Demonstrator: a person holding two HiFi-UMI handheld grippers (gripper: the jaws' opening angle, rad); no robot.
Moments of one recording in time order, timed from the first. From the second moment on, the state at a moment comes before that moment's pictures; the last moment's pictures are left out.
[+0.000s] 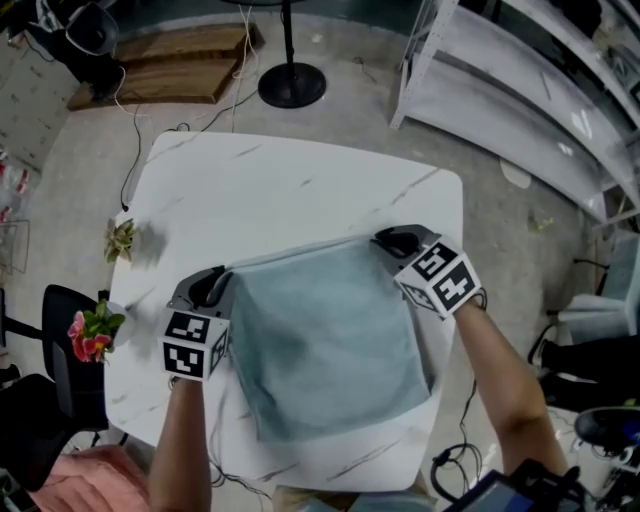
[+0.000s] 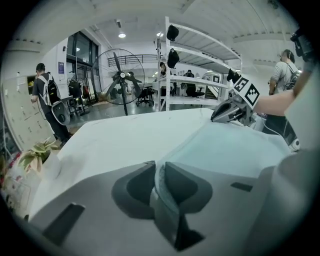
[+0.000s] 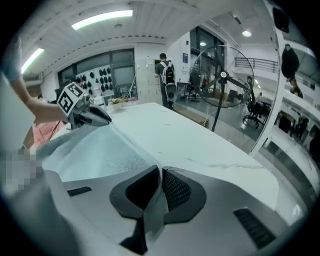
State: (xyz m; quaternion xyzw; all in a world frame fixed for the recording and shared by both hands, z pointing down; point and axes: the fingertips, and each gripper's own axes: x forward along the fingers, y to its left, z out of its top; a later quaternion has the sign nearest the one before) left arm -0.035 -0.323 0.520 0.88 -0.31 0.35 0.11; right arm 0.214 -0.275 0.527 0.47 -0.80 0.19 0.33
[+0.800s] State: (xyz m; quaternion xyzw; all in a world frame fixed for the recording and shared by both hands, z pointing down) left arm -0.059 -0.228 0.428 0.91 -0.31 0.27 0.07; right arm 0.203 -0.208 0.435 0.48 -0.83 0.16 0.25
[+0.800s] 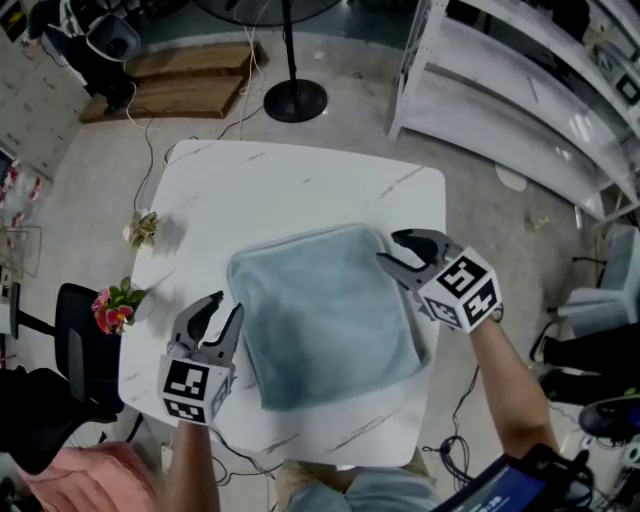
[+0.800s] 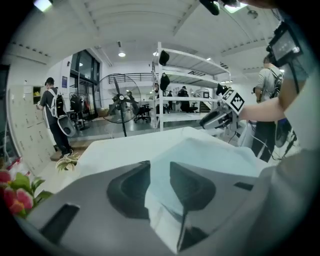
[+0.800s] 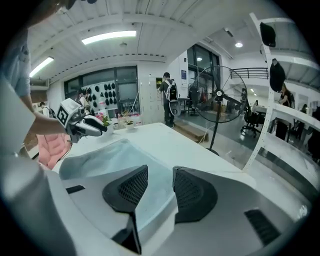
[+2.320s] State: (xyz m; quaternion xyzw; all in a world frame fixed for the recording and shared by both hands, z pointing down) left arm -0.119 0.099 0.521 0.91 -0.20 0.36 0.08; right arm 0.113 0.151 0.526 0.35 -0.84 0.16 0.37
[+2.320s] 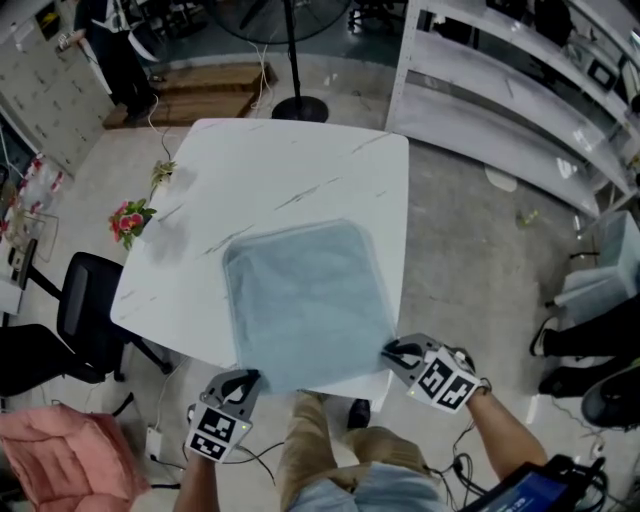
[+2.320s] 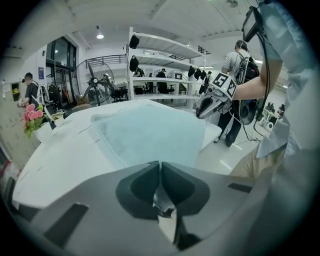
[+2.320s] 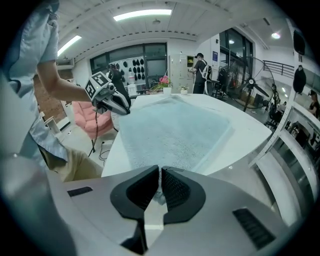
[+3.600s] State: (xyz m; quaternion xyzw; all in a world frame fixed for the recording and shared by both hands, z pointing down) left arm -0.141 0.135 0.527 0.83 -0.22 0.38 -0.35; right arm 0.110 0.197 0.482 0.33 -0.83 -0.19 0.42
